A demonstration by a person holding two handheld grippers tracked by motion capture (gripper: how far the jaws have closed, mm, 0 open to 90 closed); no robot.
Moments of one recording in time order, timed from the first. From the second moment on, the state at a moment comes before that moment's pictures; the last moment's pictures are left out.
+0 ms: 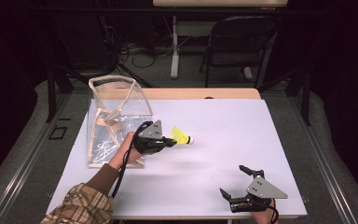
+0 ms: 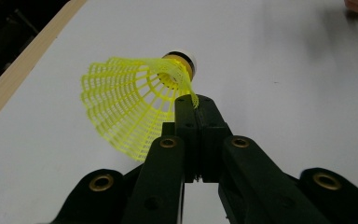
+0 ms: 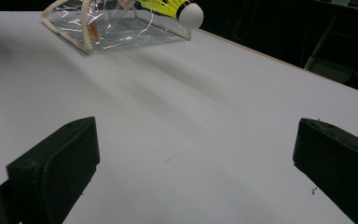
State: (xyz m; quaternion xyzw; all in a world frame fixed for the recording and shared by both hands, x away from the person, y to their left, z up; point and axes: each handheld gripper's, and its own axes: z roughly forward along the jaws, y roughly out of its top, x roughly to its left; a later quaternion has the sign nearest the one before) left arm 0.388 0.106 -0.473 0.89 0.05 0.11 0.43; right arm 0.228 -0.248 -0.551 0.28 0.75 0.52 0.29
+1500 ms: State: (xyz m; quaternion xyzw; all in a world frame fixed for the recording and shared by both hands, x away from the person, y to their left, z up) left arm 0.403 0.111 -0.442 0.89 0.05 0.12 0.44; right arm 0.229 -0.248 -0.552 0.29 0.75 0.52 0.29
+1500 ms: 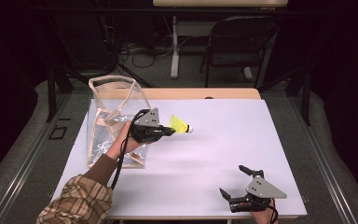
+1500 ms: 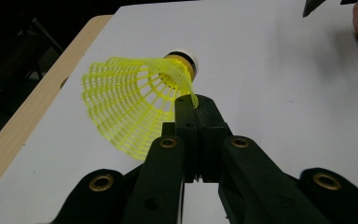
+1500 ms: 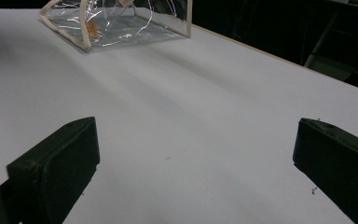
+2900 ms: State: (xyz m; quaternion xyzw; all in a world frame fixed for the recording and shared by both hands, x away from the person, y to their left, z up) left arm 0.414 0.121 -0.400 0.88 0.06 0.16 0.45; right arm 0.229 -0.249 -0.552 0.29 0.75 0.52 0.29
